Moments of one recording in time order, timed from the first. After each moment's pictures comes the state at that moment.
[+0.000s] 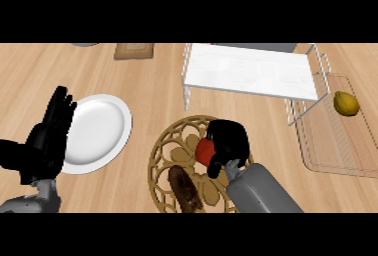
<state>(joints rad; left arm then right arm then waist) -0.07 0.24 -0.01 -1.68 0.07 0.23 0.16 -0.42 -0.01 0.50 -1.27 0.92 0.08 0.76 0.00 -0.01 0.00</state>
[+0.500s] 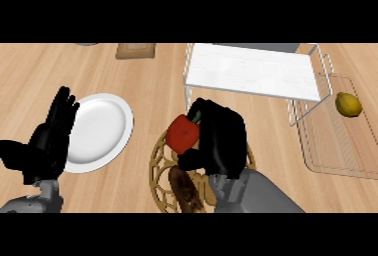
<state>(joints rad) -0.07 0.23 -0.01 -1.68 0.07 0.22 0.15 -0.56 -0.01 0.61 -1.64 0.93 -0.11 1.11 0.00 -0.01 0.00</state>
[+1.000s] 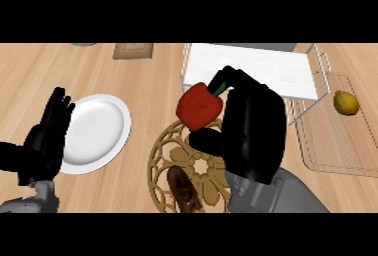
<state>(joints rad) -0.06 0.24 0.01 -1.67 0.07 0.21 0.14 -0.67 -0.01 0.49 -1.82 1.11 -0.01 1.21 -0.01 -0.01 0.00</state>
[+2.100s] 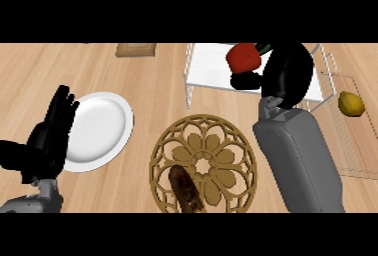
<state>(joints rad) -0.07 0.21 0.02 -1.68 0.05 0.18 0.16 -0.72 -0.01 0.08 -1.44 1.16 -0.24 0.93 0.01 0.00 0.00</state>
